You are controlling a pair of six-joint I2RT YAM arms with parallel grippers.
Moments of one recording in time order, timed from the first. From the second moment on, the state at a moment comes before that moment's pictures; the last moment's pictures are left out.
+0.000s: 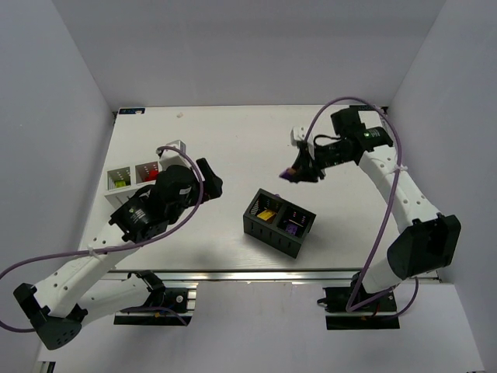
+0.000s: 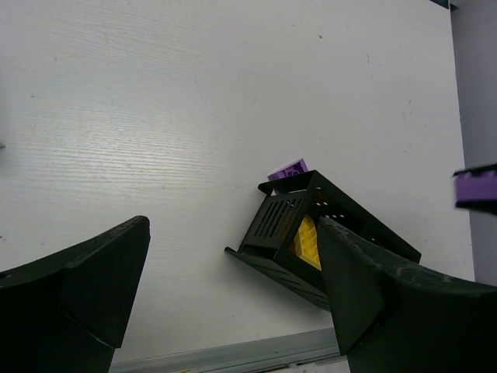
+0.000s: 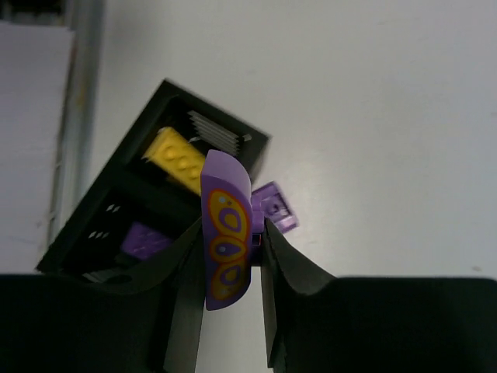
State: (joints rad) left arm -0.78 0.94 1.05 -0.65 -0.46 -0.77; right arm 0.31 1.50 1.50 -0.97 -0.97 -1.00
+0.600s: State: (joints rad) left arm -0.78 0.85 1.01 -0.63 -0.43 -0.73; right arm 0.38 1.35 1.17 -1.22 -1.02 -1.35
